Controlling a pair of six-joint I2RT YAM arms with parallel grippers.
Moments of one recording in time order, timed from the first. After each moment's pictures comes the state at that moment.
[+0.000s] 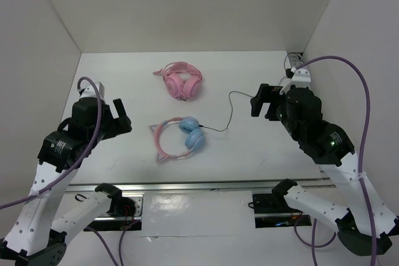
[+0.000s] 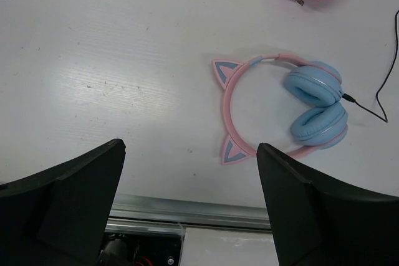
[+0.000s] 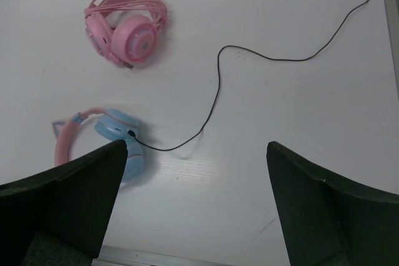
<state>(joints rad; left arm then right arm) -0.34 0.81 1.21 -1.10 -0.30 -0.50 0.57 0.85 1.28 -0.82 0.40 0.38</state>
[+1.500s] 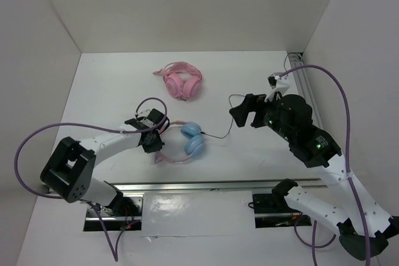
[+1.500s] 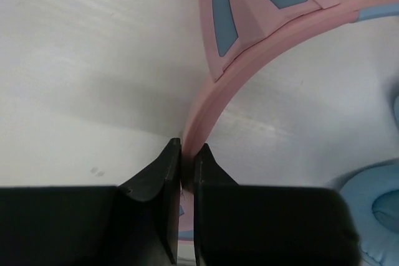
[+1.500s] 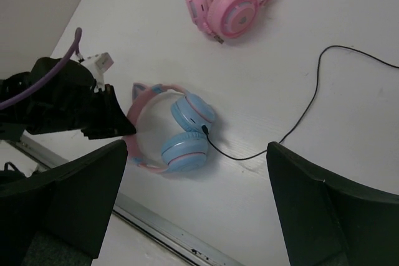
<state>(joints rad) -0.53 1.46 0.76 -0.55 -0.22 -0.95 0.57 0.80 1.10 -0.61 0.08 0.42</state>
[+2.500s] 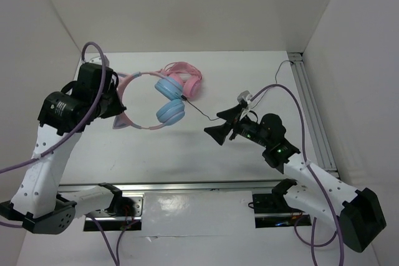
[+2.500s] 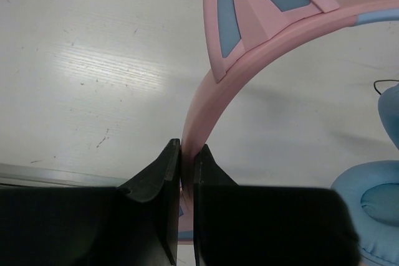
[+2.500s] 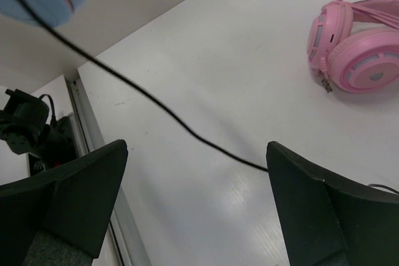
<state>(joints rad) -0.38 1.16 1.69 -1.34 -0.32 -0.58 0.58 0.87 0.48 0.41 -0.42 0.30</state>
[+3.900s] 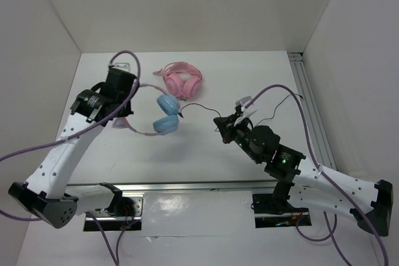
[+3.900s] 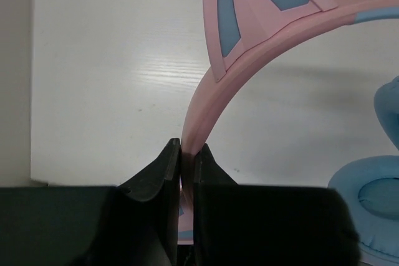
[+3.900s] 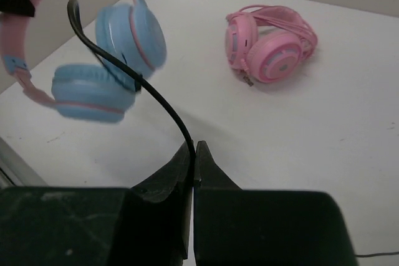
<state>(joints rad) -0.38 1.18 1.44 -1.16 -0.52 -0.38 1.00 0.80 0.63 0.11 0.38 0.23</state>
